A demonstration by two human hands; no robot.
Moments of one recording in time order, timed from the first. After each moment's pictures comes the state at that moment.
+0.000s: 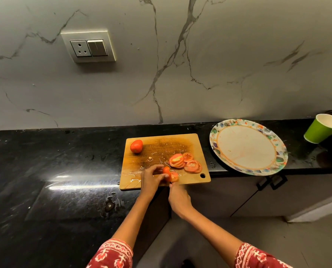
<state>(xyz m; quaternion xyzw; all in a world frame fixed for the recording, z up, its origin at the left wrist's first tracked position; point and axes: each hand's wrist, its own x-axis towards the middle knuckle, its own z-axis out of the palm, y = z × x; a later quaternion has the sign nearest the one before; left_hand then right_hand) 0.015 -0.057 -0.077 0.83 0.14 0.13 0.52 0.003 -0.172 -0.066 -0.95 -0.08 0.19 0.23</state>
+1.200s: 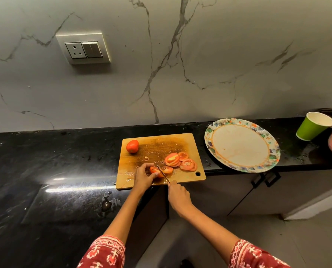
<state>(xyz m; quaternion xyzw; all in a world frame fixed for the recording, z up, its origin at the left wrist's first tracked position) 0.021 -0.041 -0.083 0.82 0.20 0.06 0.53 0.006 -0.187 -0.073 -0.97 -0.14 0.14 0.16</state>
